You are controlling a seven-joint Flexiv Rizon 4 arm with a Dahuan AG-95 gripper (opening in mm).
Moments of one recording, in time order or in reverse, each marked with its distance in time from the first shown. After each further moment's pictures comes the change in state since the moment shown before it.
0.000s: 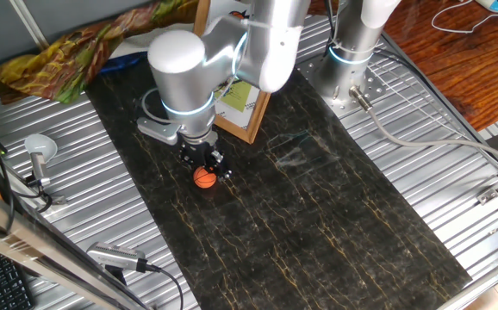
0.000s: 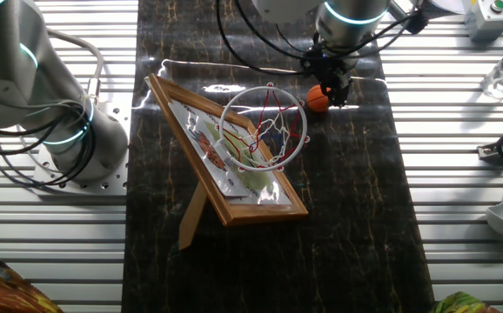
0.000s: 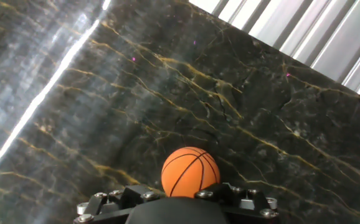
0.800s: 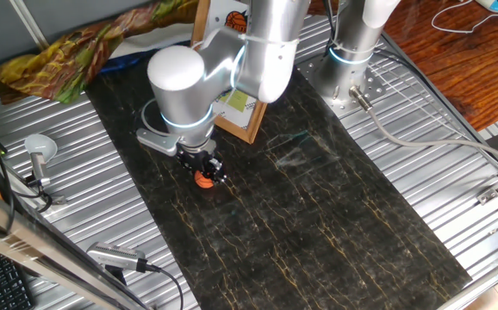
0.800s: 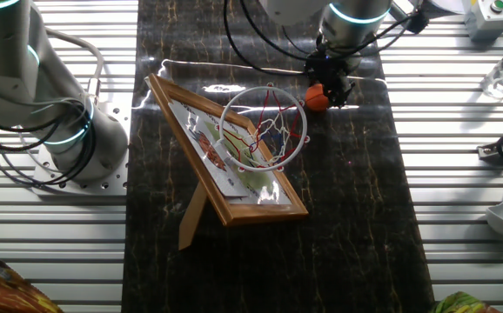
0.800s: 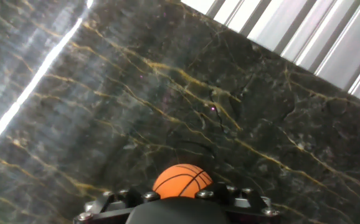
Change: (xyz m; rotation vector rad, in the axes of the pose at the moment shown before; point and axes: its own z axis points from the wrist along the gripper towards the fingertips) arm -0.004 -0.003 0.011 0.044 0.044 -0.029
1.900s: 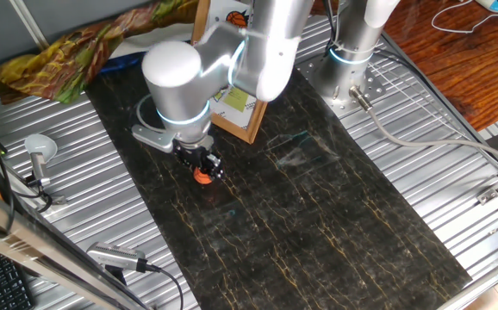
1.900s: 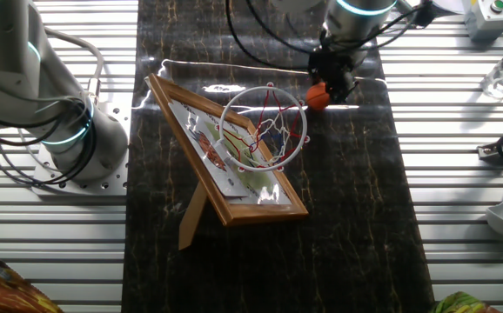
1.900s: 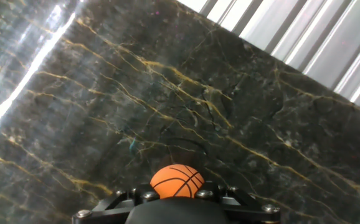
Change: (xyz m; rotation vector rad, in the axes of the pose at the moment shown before) arm 0.001 -0.004 -0.037 -0.022 0.024 0.017
